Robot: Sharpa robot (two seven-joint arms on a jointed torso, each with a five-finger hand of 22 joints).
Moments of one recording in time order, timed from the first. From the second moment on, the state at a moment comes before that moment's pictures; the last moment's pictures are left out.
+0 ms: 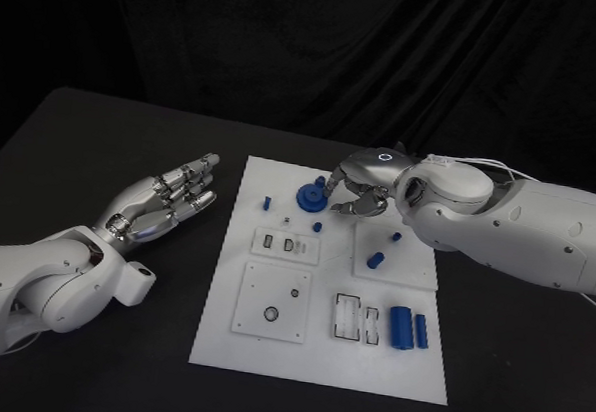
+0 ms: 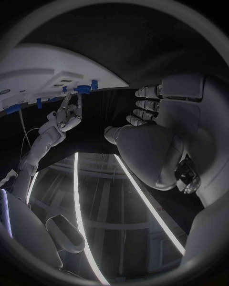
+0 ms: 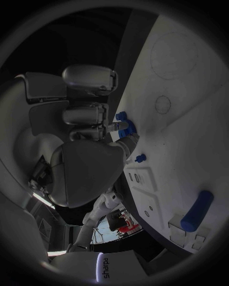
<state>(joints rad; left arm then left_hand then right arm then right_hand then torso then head) 1.25 -0.97 -0.21 1.55 -0.33 -0.18 0.68 1.52 0.19 -0.19 0.27 0.65 0.23 0.01 0.03 0.03 0.03 0.00 0.08 0.02 0.00 -0.01 0.00 0.00 0.08 0.00 -0.01 0.00 0.00 1.49 -0.74 -0.24 1.42 -1.65 -0.22 -0.08 1.31 -0.08 0.24 0.15 0.28 0.96 0.03 0.13 0.19 1.46 -0.06 1.57 1.31 1.46 -0.11 1.57 1.31 0.05 1.46 0.01 1.38 1.31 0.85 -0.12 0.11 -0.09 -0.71</state>
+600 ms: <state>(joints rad) 1.25 -0.99 -0.21 1.55 -0.33 -0.18 0.68 1.53 0.19 -0.19 0.27 0.65 0.23 0.01 0.03 0.03 0.03 0.00 0.08 0.02 0.00 -0.01 0.00 0.00 0.08 0.00 0.00 0.00 0.00 1.51 -0.89 -0.25 1.50 -1.65 -0.28 -0.10 1.29 -0.09 0.24 0.16 0.28 0.96 0.03 0.12 0.19 1.46 -0.06 1.57 1.31 1.46 -0.11 1.57 1.31 0.05 1.46 0.01 1.39 1.31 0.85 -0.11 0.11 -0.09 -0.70</state>
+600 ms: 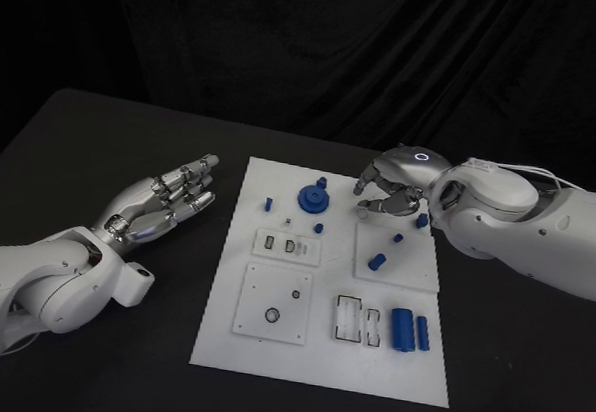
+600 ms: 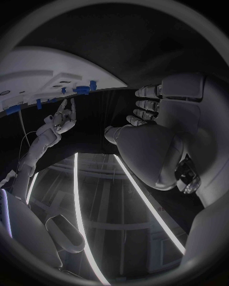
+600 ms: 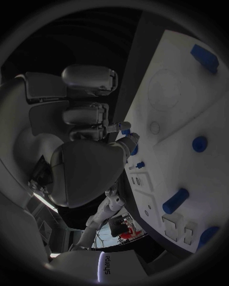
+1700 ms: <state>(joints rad) 1.25 -0.97 -0.21 1.55 -0.33 -0.17 0.68 1.53 0.19 -0.19 0.26 0.65 0.23 0.01 0.03 0.03 0.03 0.00 0.08 0.02 0.00 -0.01 0.00 0.00 0.08 0.00 0.00 0.00 0.00 1.50 -1.12 -0.25 1.56 -1.65 -0.41 -0.12 1.22 -0.15 0.18 0.29 0.28 0.87 0.01 0.06 0.14 1.47 -0.06 1.57 1.31 1.47 -0.13 1.50 1.31 0.03 1.47 -0.01 1.52 1.31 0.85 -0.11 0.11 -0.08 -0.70</state>
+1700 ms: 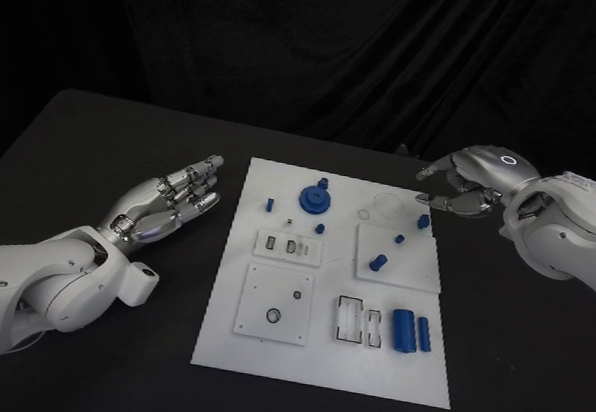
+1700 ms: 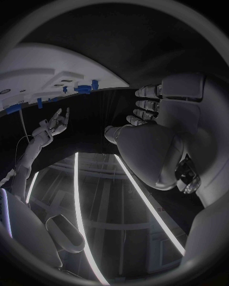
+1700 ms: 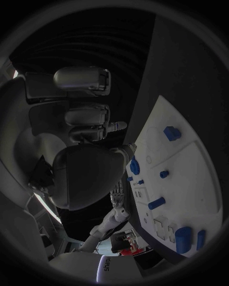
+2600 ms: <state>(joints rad) 1.25 -0.97 -0.21 1.55 -0.33 -0.17 0.68 1.53 0.19 -0.19 0.26 0.65 0.23 0.01 0.03 0.03 0.03 0.00 0.08 0.02 0.00 0.00 0.00 0.00 0.08 0.00 0.01 0.00 0.00 1.45 -1.18 -0.25 1.58 -1.65 -0.45 -0.11 1.20 -0.17 0.16 0.29 0.06 0.91 0.02 0.08 0.14 1.46 -0.06 1.57 1.31 1.46 -0.13 1.53 1.31 0.02 1.47 -0.02 1.54 1.31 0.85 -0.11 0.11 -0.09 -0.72</state>
